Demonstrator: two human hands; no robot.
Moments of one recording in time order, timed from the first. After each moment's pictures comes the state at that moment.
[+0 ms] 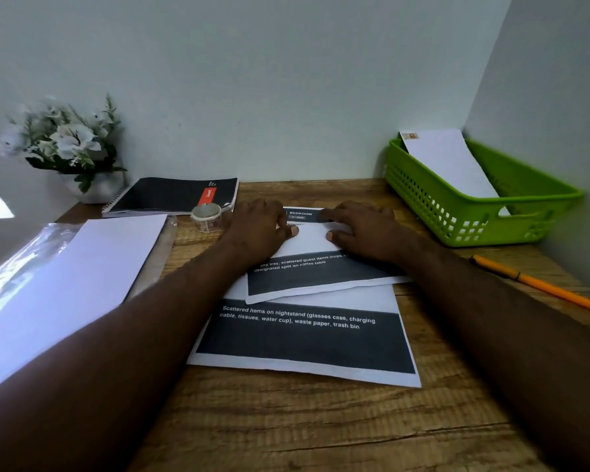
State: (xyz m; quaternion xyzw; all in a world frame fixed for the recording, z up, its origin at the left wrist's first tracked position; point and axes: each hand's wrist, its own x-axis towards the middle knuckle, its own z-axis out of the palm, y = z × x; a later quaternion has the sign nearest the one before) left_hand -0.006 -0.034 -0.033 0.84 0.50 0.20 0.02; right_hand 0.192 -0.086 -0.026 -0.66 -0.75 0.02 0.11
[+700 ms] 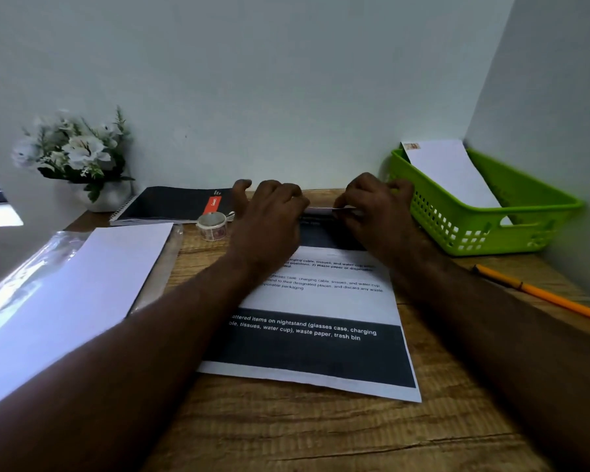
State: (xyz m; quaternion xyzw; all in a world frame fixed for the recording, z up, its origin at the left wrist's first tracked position) left_hand -0.002 -0.054 -0.020 0.82 0.39 0.34 -0.24; right_hand 0.188 -0.088 -0.016 -0.55 -0.72 -0.25 0.35
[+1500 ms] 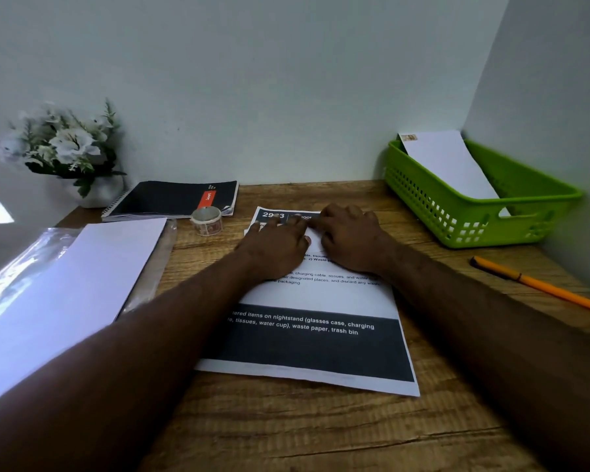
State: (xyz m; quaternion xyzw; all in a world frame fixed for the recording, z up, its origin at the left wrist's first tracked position) left_hand 0.011 -0.048 -0.038 0.89 0.46 0.03 0.05; right_hand 0.168 -0.083 -0.038 -0.65 -0.75 -0.05 0.10
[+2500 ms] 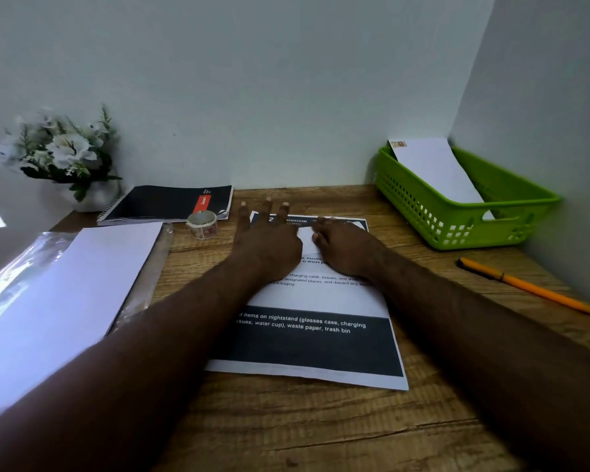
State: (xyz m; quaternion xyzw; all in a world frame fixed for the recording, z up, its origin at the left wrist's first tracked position) left_hand 0.014 -0.055 -0.033 0.87 0.49 0.02 -0.09; right_hand 0.170 -0.082 -0.040 -0.65 -0.75 0.00 0.10
